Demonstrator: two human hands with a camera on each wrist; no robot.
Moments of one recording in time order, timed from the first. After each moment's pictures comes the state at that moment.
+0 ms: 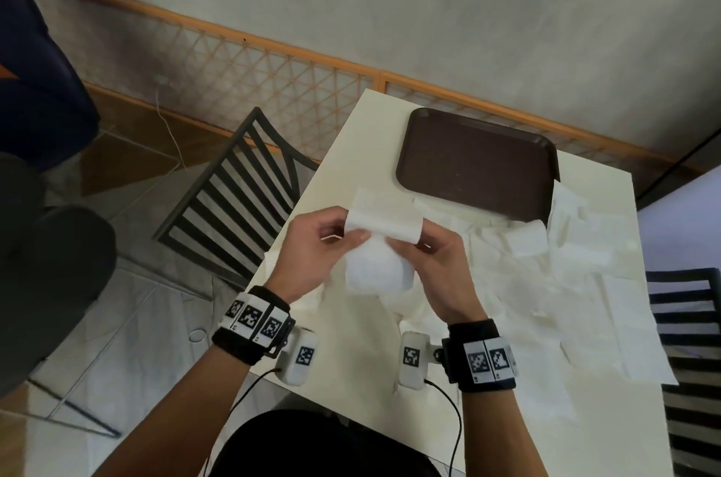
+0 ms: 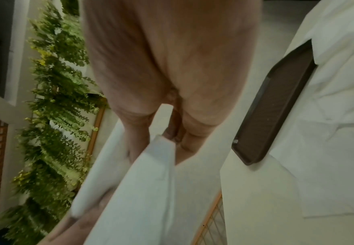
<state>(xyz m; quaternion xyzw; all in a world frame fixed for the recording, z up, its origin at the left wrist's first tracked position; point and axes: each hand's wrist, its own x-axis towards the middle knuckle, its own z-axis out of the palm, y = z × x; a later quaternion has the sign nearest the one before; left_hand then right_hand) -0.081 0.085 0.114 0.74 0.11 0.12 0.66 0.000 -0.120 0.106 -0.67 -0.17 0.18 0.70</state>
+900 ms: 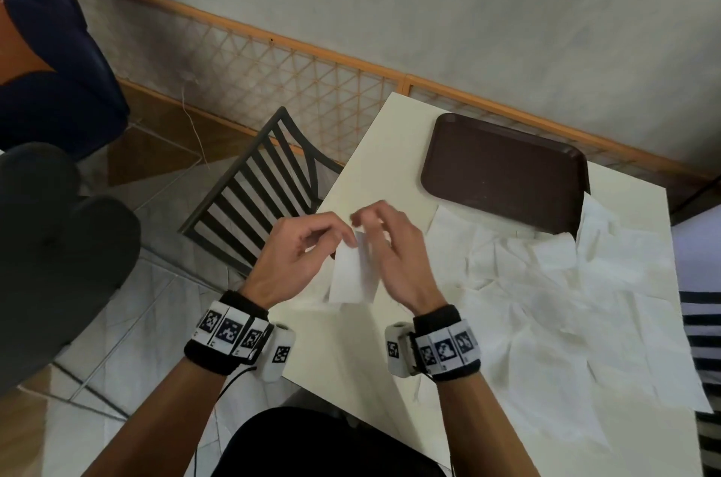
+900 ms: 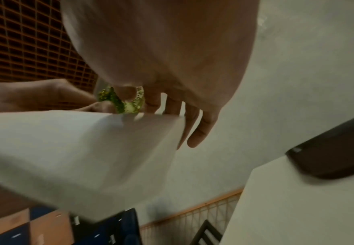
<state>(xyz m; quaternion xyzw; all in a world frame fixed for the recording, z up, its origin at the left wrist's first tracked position) -0.121 0.137 0.133 0.83 0.02 0.15 0.53 -0.020 -0.033 0.113 -0.79 -0.31 0.11 0.52</state>
